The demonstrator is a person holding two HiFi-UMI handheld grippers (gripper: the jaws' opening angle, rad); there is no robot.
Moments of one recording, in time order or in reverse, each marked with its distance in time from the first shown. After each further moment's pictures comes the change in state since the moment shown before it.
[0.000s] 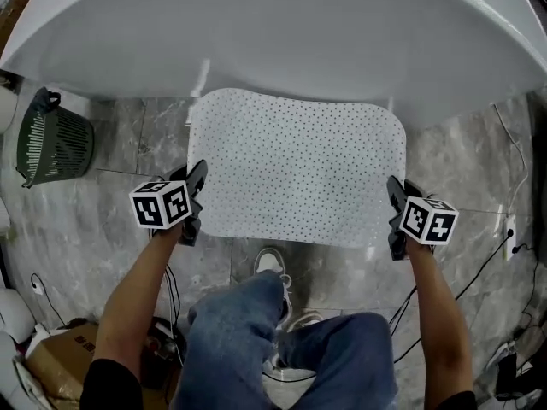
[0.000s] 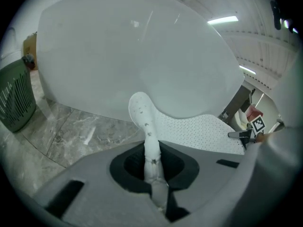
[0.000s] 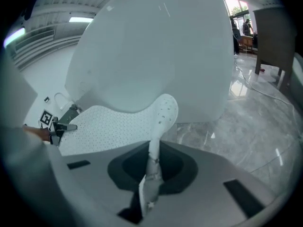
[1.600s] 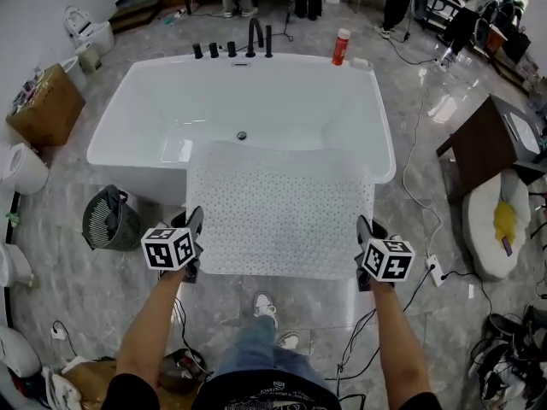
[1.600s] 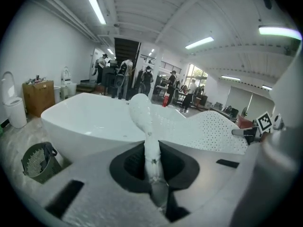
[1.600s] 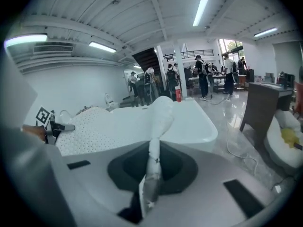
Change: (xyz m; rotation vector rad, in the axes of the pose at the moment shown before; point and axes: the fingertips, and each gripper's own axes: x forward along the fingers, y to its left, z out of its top) left arm -0.404 -0.203 0.359 0.147 -0.256 -0.009; right arm -0.442 0.192 0.330 -0.093 -0.338 -0.076
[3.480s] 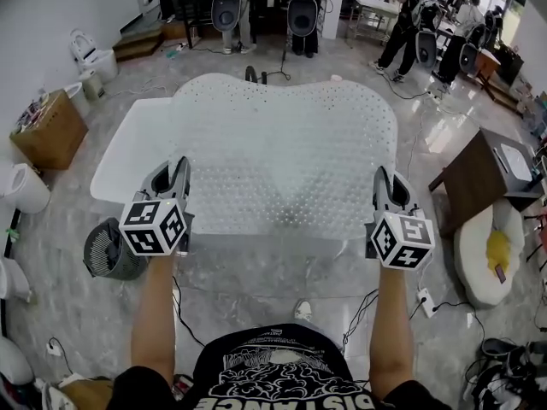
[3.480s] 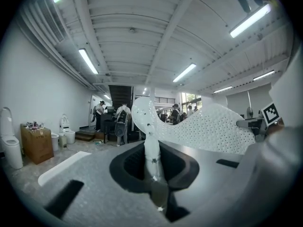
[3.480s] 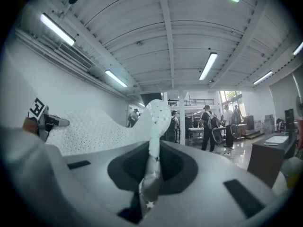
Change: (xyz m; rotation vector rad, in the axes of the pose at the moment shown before) left arm -0.039 -0.064 0.293 0.222 -0.495 0.060; right arm -0.056 0.010 0.304 -0.223 -0.558 -0.080
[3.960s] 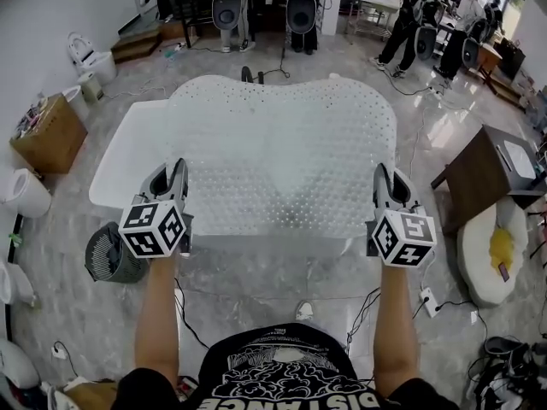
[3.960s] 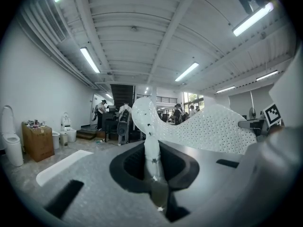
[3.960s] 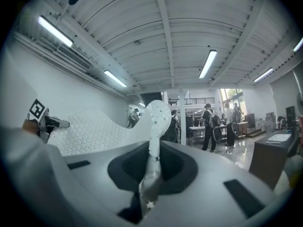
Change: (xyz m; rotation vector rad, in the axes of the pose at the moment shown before) left arm 0.027 0.002 -0.003 -0.013 0.005 0.025; right arm 0.027 -0.015 -0.004 0.016 0.003 0.013
